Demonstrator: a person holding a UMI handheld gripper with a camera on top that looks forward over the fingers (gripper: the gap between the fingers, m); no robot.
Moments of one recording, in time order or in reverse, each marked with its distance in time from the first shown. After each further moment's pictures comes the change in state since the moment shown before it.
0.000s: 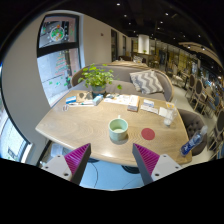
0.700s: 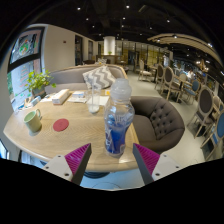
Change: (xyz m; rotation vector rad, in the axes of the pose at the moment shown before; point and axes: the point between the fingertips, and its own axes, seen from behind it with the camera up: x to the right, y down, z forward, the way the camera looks) arm 0.419 0.119 0.051 0.071 0.258 0.160
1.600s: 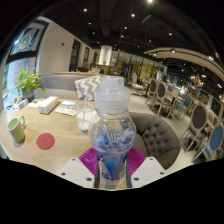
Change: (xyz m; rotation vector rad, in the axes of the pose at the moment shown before) arm 0.003 -0.069 0.076 0.126 0.141 -0.087
